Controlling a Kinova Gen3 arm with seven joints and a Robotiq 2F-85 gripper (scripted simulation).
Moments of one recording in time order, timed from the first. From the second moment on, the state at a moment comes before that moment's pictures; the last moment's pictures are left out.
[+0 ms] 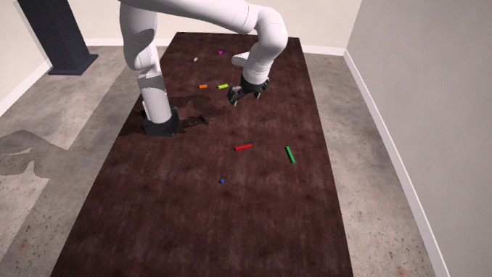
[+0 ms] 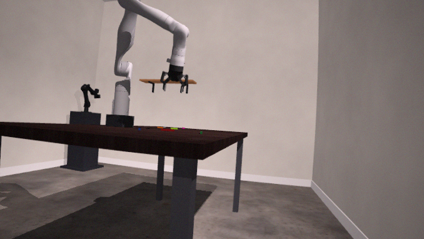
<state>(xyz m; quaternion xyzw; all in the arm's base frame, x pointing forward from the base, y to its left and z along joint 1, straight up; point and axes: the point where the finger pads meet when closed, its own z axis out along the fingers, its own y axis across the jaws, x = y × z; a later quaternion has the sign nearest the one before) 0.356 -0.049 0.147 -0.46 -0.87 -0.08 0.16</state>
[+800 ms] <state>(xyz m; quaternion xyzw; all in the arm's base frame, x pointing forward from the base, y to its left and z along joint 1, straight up) 0.373 -0.045 0.154 -0.38 -0.92 -0.07 0.12</state>
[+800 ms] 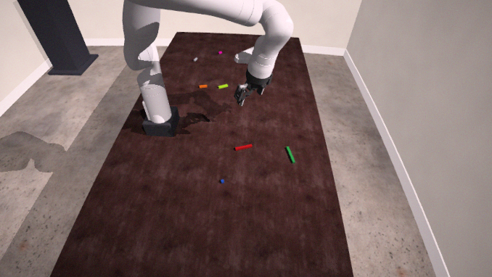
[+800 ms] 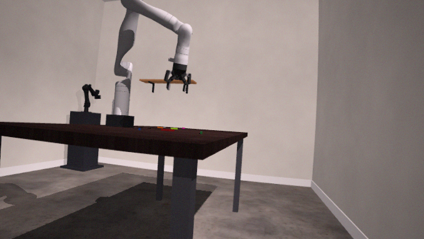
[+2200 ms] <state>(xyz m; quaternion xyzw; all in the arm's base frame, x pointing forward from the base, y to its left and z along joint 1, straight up) 0.406 -0.031 0.170 -0.22 -0.97 -0.04 0.07</state>
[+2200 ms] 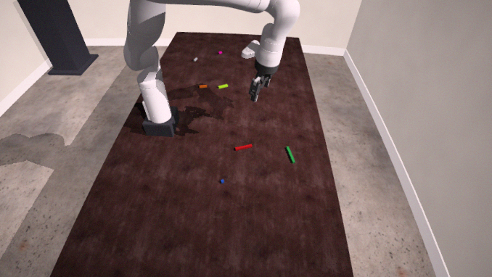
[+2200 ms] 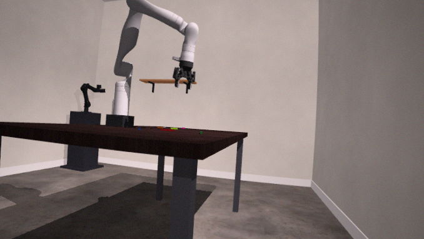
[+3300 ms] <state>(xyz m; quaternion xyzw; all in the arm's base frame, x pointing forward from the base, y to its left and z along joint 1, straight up) 0.432 -0.015 0.187 -0.09 -1.00 -0.02 0.03</state>
